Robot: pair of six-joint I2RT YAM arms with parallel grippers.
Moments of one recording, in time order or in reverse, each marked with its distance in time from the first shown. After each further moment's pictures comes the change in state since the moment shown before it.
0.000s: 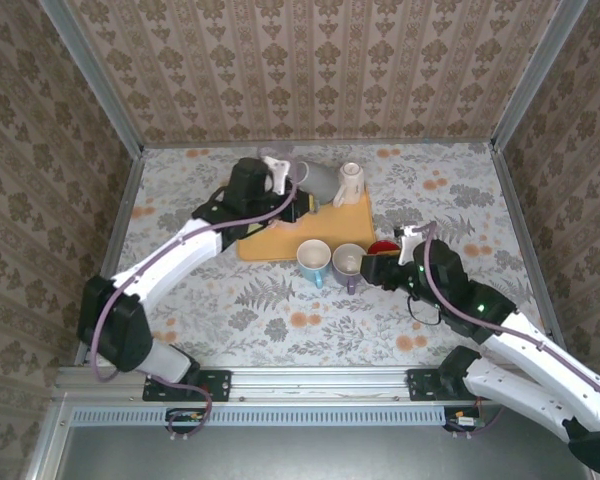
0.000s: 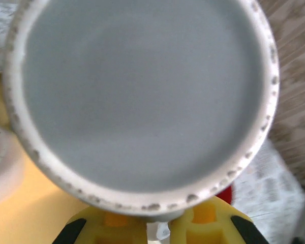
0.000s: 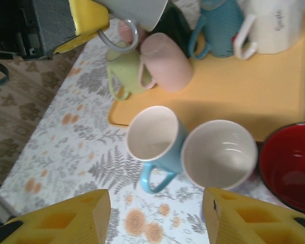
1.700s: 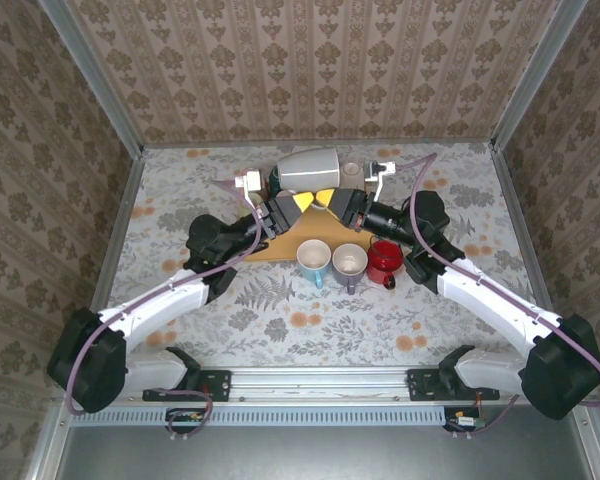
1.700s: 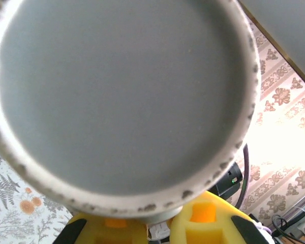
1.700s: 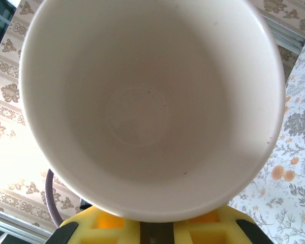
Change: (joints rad) left arm -0.079 -0.225 -0.452 1.091 0.165 -0.684; right arm -0.155 0.448 0.106 0.995 -0.580 0.626
